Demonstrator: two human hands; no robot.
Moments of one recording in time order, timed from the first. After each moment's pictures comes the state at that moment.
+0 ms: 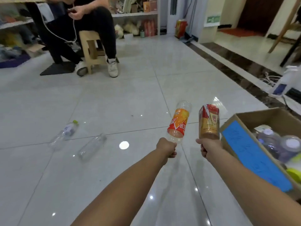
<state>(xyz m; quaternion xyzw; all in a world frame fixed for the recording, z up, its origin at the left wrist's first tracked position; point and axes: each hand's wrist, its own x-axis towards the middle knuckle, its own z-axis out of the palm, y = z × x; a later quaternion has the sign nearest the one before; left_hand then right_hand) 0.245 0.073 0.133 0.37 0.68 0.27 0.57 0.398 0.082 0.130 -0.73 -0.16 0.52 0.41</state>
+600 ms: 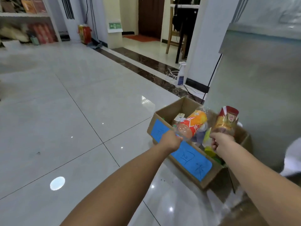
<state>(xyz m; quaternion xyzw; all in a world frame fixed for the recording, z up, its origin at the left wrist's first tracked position) 0.486 0.113 0.135 0.72 0.45 0.10 0.52 0.652 0.044 0.126 -0.74 0.08 0.32 0.58</state>
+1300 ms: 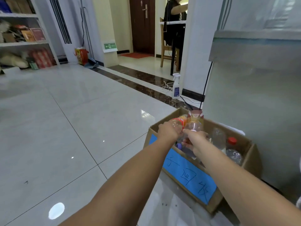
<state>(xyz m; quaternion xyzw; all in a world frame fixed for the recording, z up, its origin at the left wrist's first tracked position) 0.549 0.173 0.155 0.79 0.50 0.14 0.34 0.639 0.126 0.122 -0.73 -0.02 0.35 0.58</state>
